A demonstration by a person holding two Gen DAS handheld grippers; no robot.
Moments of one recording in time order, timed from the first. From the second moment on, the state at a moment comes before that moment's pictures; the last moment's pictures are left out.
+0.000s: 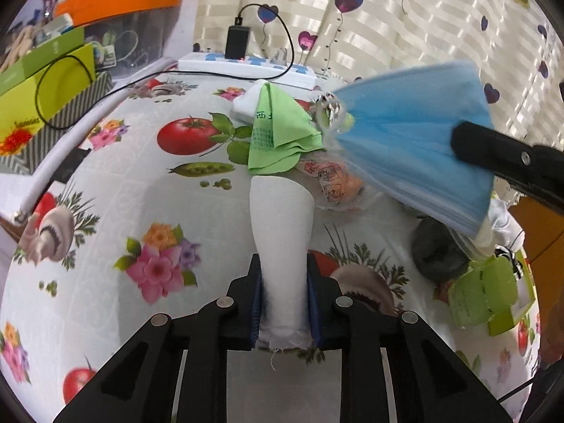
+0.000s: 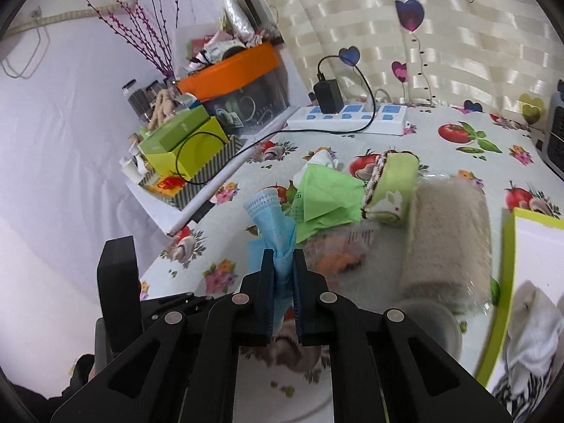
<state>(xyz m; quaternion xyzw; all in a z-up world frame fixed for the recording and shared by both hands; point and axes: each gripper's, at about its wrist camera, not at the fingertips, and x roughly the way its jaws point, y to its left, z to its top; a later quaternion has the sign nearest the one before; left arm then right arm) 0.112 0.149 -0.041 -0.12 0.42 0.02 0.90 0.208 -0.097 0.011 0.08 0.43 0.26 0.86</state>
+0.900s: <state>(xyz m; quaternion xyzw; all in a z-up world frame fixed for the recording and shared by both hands) 0.072 0.068 0.046 -0.10 0.35 -0.04 0.93 0.123 -0.194 0.060 0.16 0.34 0.24 0.89</state>
